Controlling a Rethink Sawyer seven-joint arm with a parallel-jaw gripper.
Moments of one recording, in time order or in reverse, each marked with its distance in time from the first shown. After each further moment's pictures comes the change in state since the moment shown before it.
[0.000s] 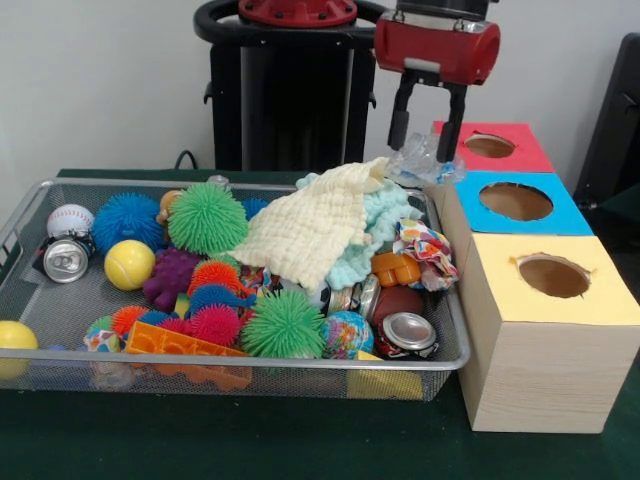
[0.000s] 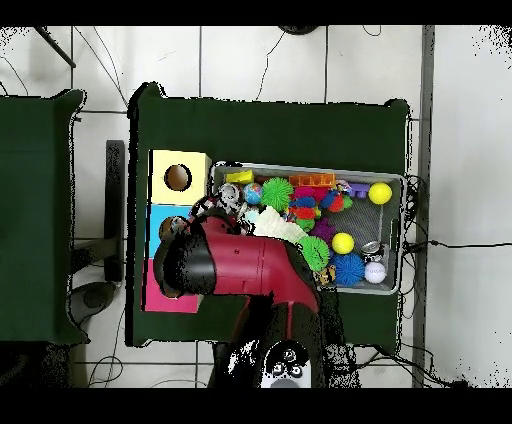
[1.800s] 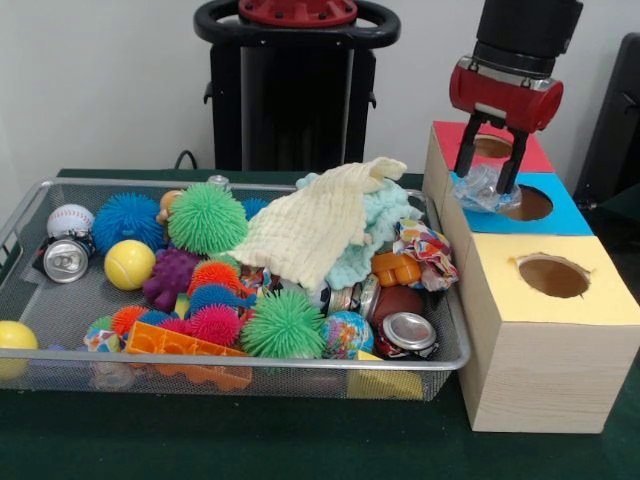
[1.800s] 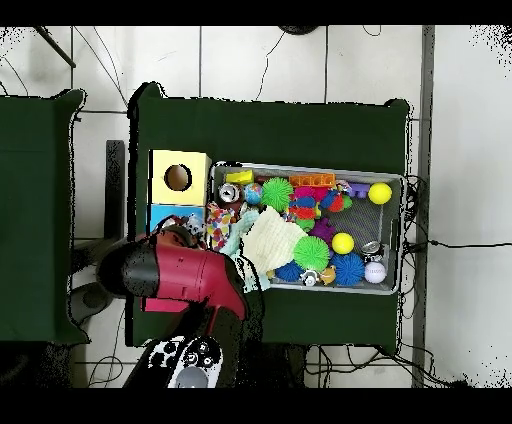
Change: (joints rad) arm 0.279 0.187 -0.187 -0.007 0.301 -0.001 0.000
